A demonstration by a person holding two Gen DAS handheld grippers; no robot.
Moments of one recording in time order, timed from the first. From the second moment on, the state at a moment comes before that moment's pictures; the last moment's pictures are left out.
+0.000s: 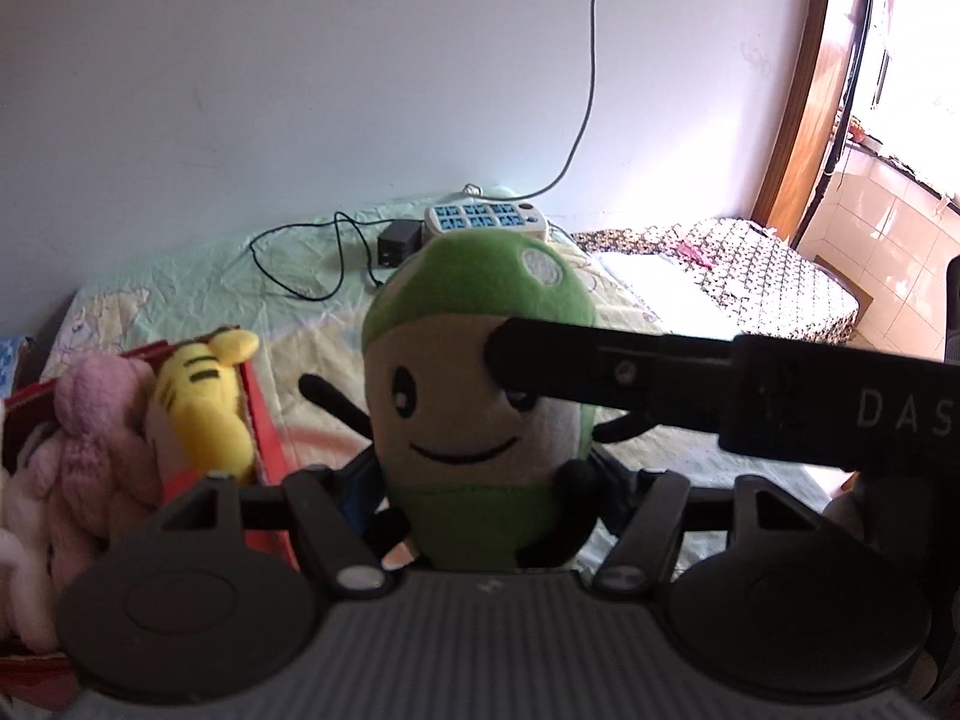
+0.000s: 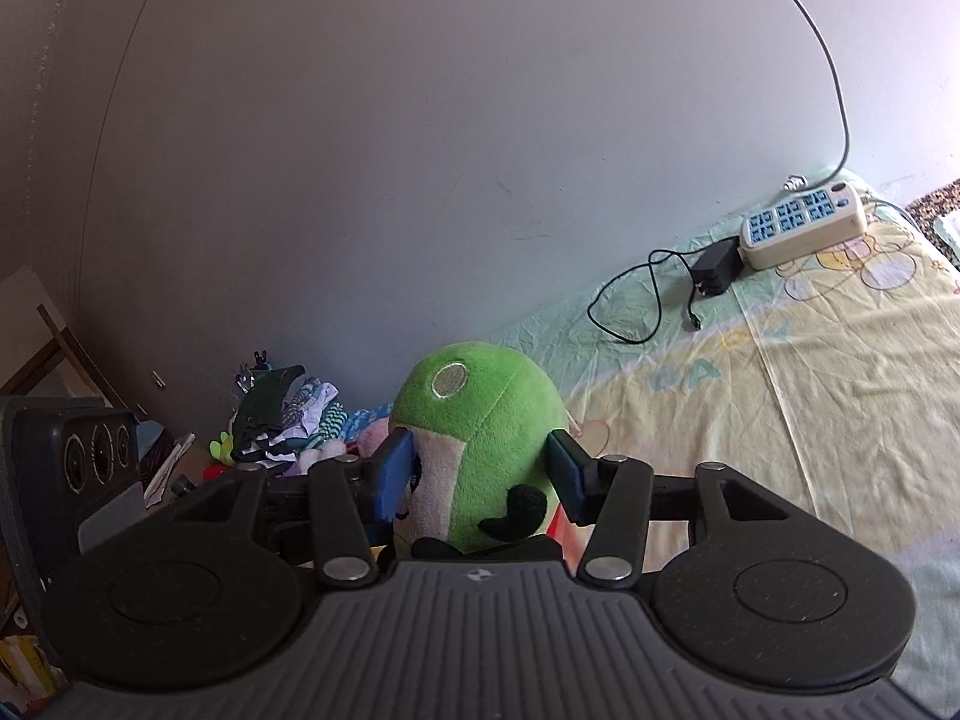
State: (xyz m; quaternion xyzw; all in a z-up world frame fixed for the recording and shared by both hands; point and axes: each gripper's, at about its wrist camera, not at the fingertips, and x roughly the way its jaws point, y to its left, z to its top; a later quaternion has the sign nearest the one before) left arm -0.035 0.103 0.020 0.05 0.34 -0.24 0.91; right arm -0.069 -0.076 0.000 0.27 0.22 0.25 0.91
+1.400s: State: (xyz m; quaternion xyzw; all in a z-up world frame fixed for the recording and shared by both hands) left arm -0.012 0.306 -0.005 0.12 0.29 -0.33 0.89; right arm -0.040 0.059 0.000 0.26 0.18 0.18 0.93
